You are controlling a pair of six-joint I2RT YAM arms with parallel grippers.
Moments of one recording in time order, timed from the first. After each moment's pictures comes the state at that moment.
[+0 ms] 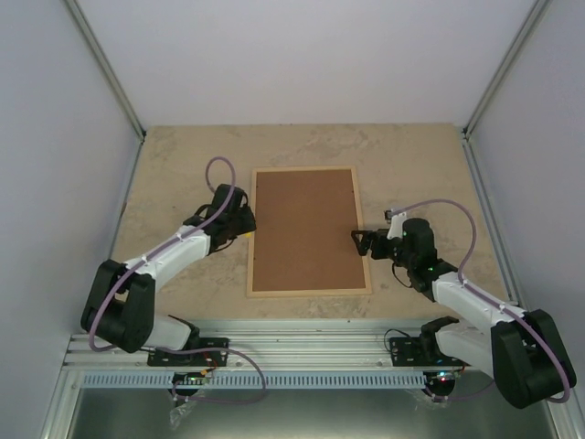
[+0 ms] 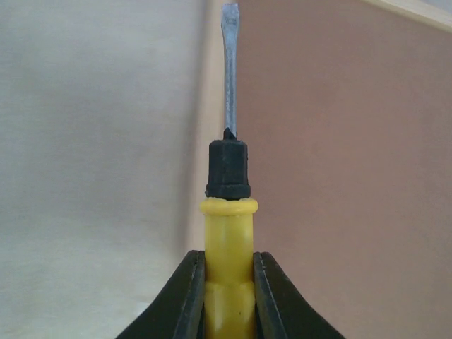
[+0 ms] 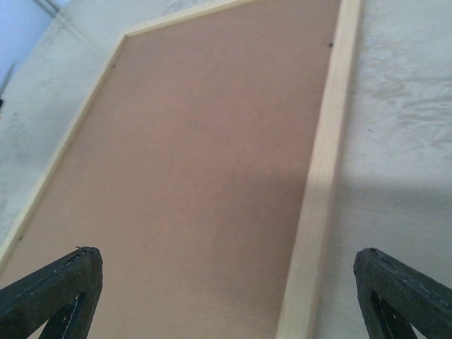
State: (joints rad) left arm -0.39 1.39 0.77 -0.25 -0.09 -0.60; right arm 0.35 1.07 0.33 0.20 -0.22 0.38
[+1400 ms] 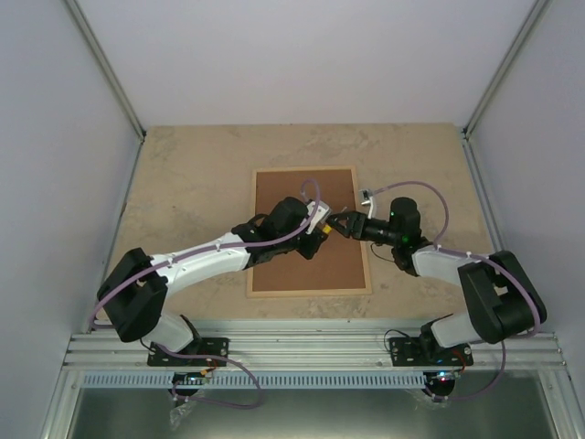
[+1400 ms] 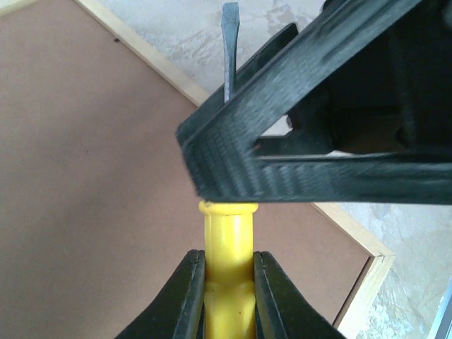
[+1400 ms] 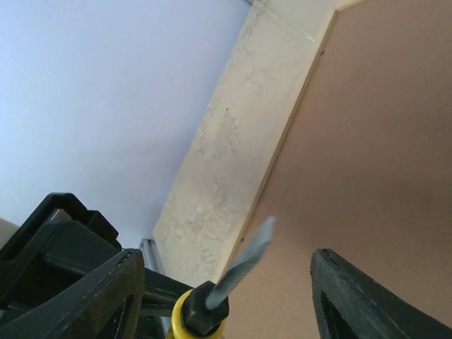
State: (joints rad) left arm -0.88 1.49 0.94 -0.13 0.09 -0.18; right arm 0.38 1.43 0.49 0.66 -0.76 0.80
